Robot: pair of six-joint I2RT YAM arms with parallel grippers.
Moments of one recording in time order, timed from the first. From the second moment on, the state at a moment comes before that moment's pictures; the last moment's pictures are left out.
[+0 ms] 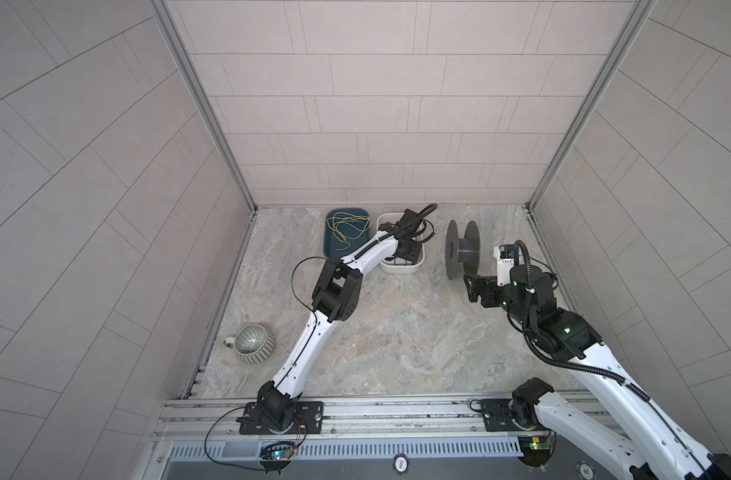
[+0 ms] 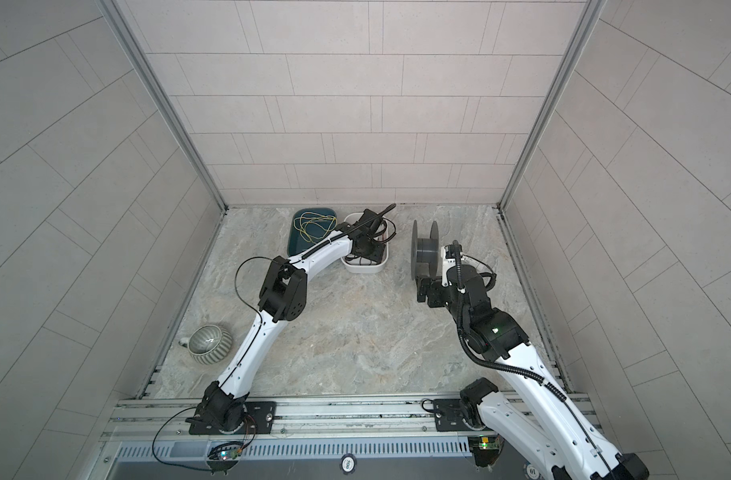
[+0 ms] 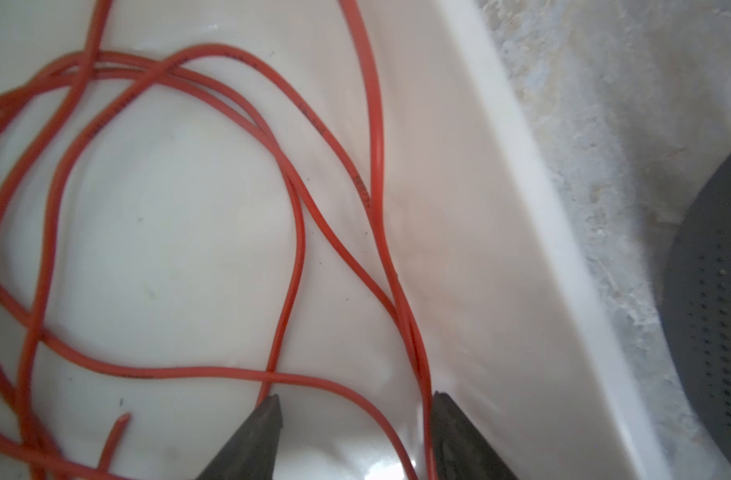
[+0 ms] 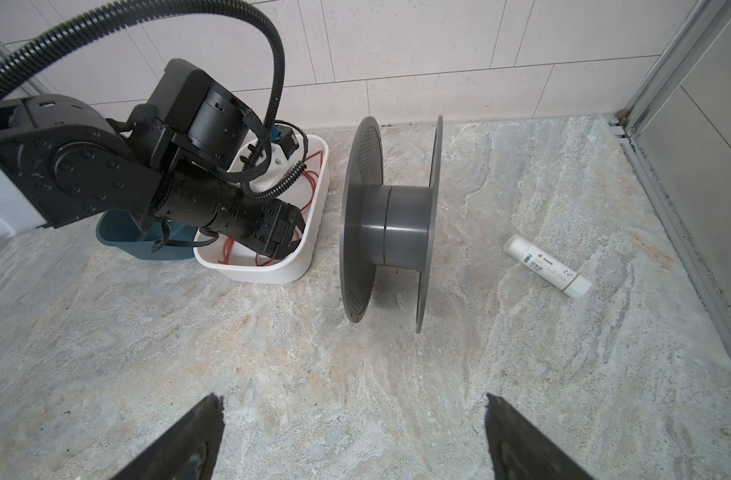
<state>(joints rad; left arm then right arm) -0.61 2.59 2.33 -0.79 -0.03 -0.20 0.41 0.77 0.81 -0.57 0.20 0.30</state>
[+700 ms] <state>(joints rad) -0.60 2.59 2.33 -0.83 -0.11 -0.17 0.41 0.77 0.81 -0.57 0.20 0.30</state>
